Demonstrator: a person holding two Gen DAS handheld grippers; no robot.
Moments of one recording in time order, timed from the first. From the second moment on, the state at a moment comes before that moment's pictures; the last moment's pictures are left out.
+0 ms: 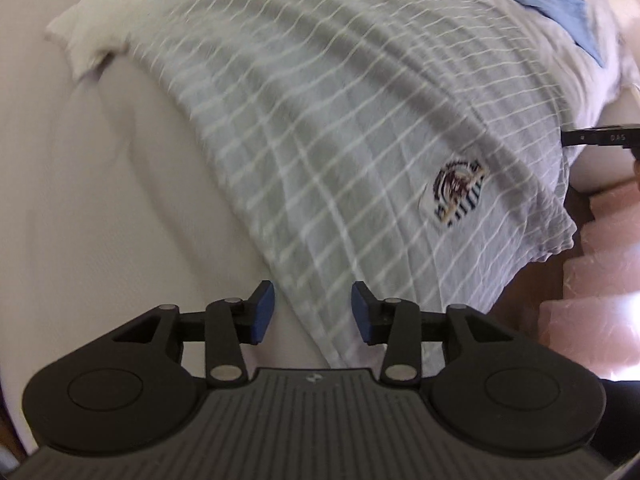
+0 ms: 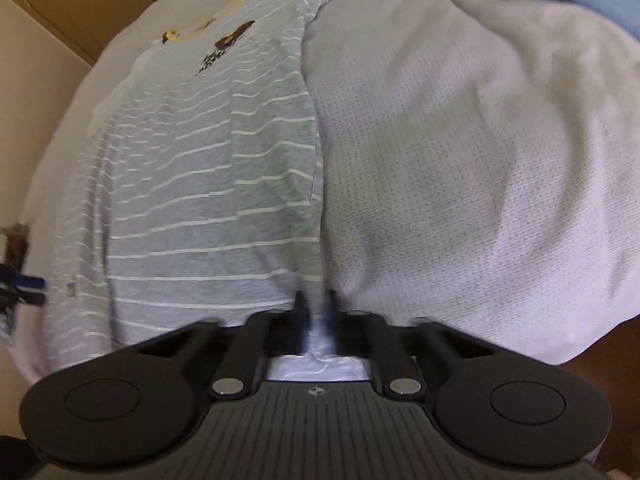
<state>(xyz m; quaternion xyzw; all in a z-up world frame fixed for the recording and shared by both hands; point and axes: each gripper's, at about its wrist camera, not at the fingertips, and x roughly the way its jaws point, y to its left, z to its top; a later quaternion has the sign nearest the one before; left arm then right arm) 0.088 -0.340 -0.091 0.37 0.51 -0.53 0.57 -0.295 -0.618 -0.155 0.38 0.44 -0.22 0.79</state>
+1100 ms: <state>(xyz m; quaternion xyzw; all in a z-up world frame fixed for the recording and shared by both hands) 0.116 -0.265 -0.092 0.28 0.56 -0.52 0.58 -0.283 -0.571 -0.121 0.28 0.47 -0.39 0.74</state>
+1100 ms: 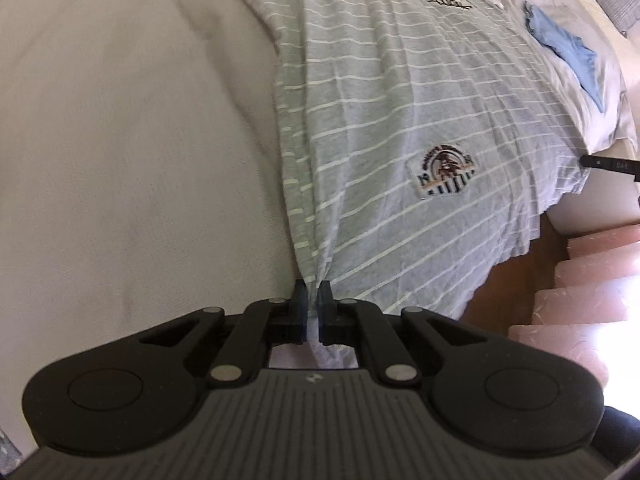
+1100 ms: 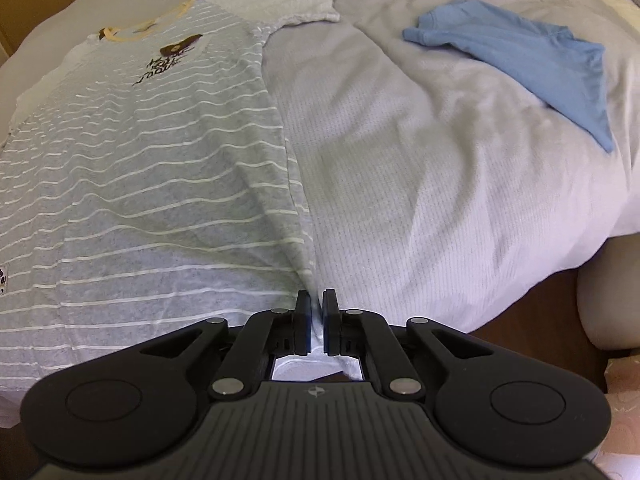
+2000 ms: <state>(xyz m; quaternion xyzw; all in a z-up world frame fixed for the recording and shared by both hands) 0.268 -0.436 -0.107 0.10 0.51 -0.46 0.71 -0.207 -0.646 -0.097 0.24 0.48 -0.29 0.79</state>
